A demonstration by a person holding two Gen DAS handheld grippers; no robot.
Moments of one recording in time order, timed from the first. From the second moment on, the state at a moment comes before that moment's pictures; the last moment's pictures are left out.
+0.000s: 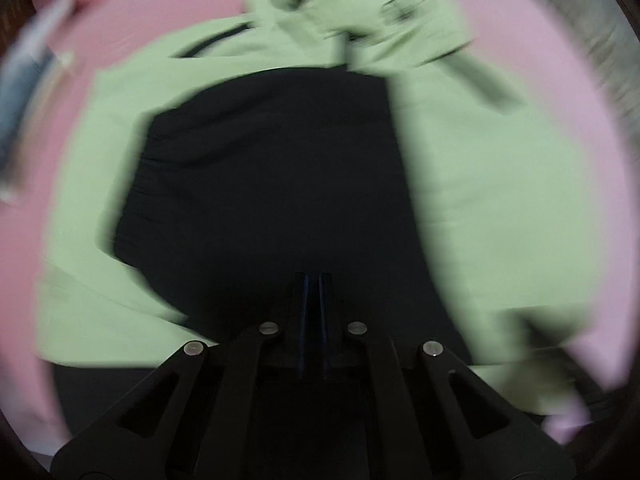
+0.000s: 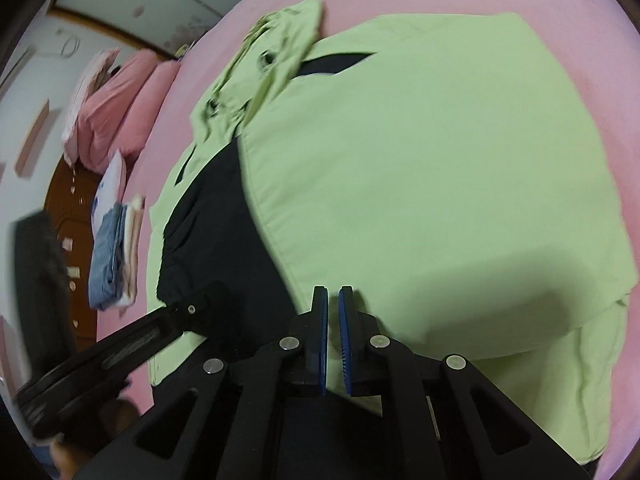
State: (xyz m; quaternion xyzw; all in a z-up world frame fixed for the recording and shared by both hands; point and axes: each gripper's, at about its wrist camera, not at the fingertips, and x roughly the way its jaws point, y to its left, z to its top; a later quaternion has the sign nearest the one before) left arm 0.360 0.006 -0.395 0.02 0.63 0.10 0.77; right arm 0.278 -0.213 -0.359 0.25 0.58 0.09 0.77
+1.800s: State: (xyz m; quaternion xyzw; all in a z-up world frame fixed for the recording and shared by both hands) left arm 0.367 0.031 -0.378 -0.08 0.63 0.16 0.76; right arm 0.309 -0.312 -0.379 0.26 0.57 -0.07 0.78
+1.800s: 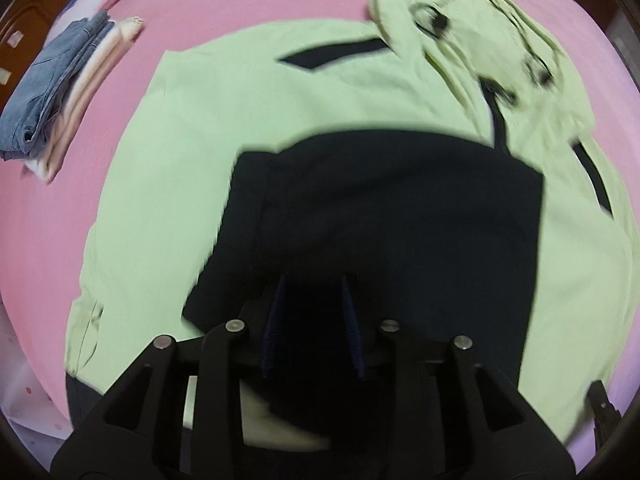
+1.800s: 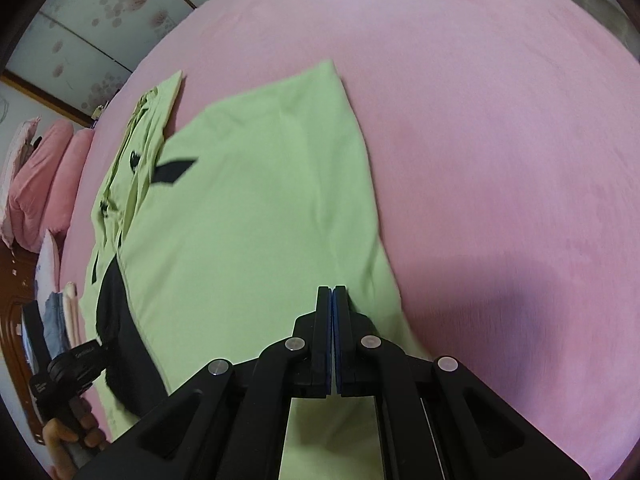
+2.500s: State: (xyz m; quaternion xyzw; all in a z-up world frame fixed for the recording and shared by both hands) left arm 0.251 0.029 -0.252 -0.02 0.65 0.00 0.76; right arm 0.225 -0.138 -0.263 0.09 0.62 0.12 0.77
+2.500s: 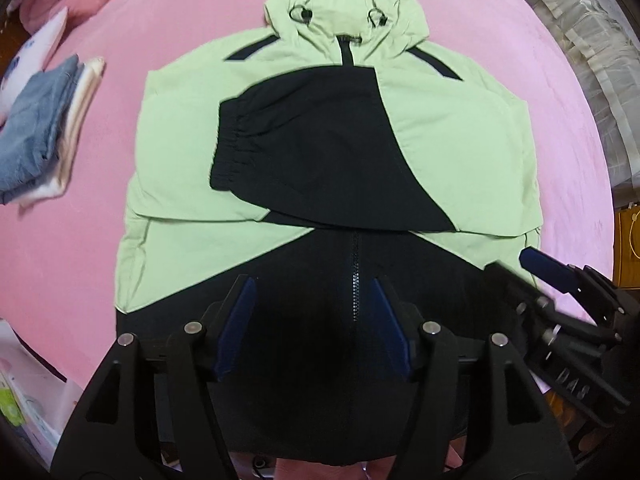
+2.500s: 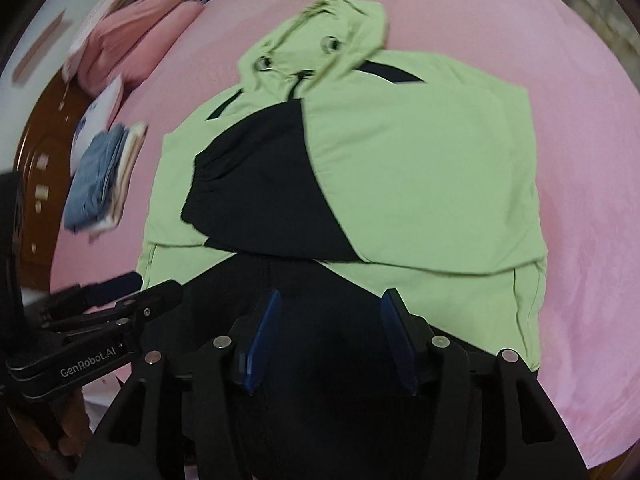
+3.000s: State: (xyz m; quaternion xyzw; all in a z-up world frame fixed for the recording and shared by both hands) left arm 0.320 0.069 -0.245 -0.05 0.73 0.01 0.68; right arm 0.331 -0.119 -0.238 0.09 0.66 0.14 0.73
